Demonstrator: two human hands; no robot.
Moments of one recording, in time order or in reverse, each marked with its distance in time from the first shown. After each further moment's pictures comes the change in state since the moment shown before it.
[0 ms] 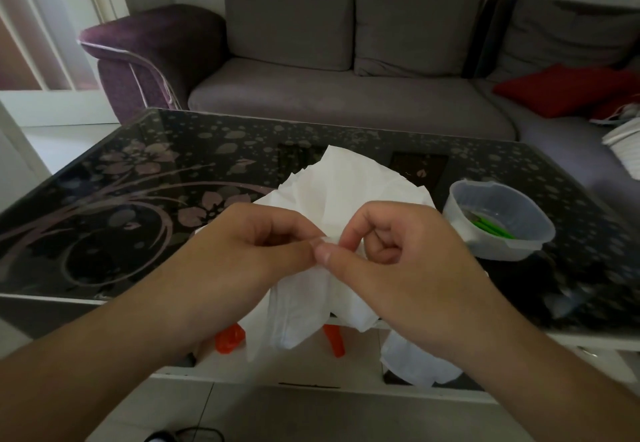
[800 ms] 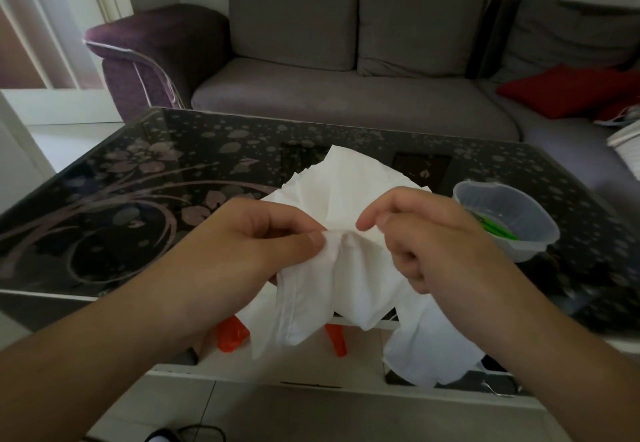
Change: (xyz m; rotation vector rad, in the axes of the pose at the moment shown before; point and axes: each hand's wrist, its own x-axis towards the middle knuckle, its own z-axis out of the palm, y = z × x) left_hand 0.003 -0.002 -0.001 -0.041 0.034 -0.047; right_hand 0.008 0.006 -0.022 0.142 -0.039 0.217
